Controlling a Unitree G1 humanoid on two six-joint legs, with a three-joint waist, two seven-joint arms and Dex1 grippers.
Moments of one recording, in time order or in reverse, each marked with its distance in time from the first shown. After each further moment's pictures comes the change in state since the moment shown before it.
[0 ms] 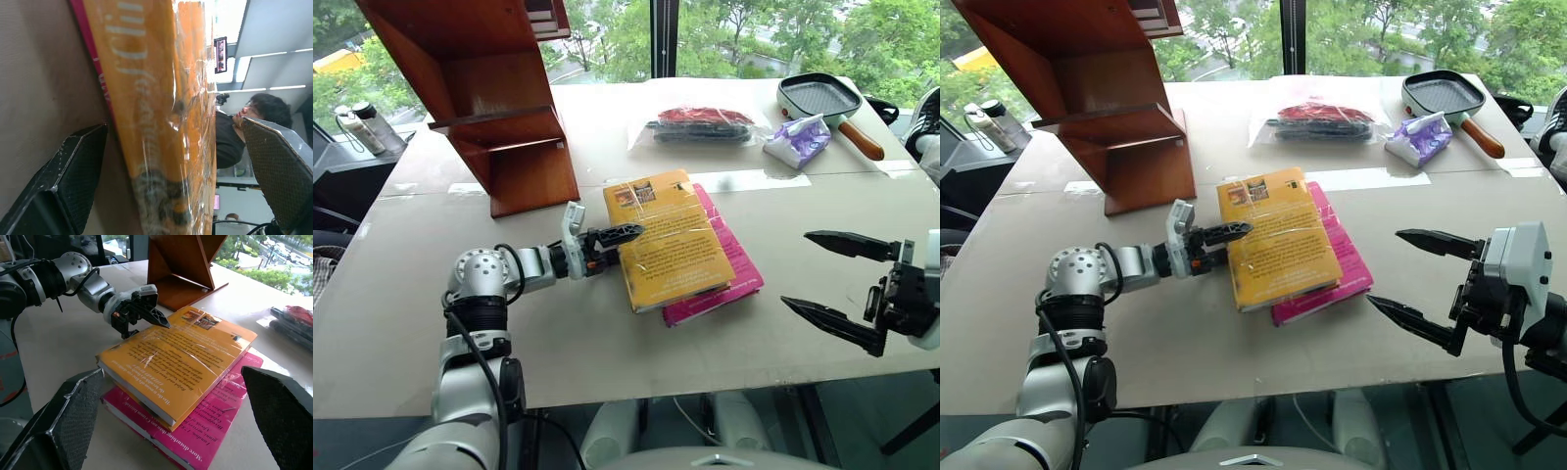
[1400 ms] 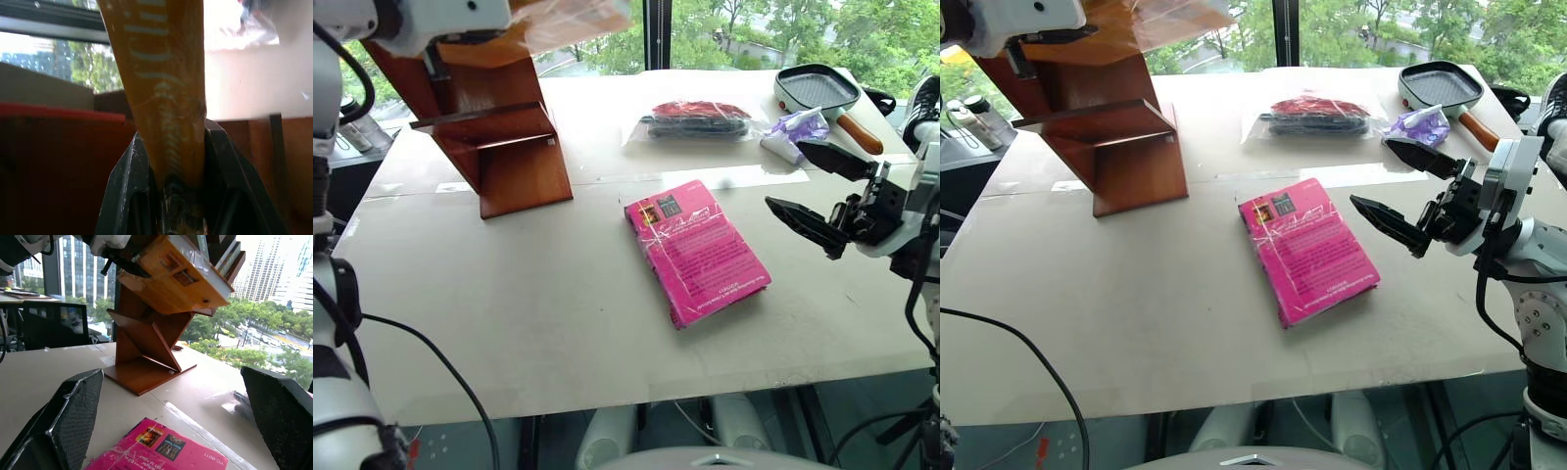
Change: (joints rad) left arm -0.745 0.757 -0.671 -0.133 1.374 -1.226 -0.624; right arm -0.499 0.198 0.334 0.416 -0.132 -0.288 0.002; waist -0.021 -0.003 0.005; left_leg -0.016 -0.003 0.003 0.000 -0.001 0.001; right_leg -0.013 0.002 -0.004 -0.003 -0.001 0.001
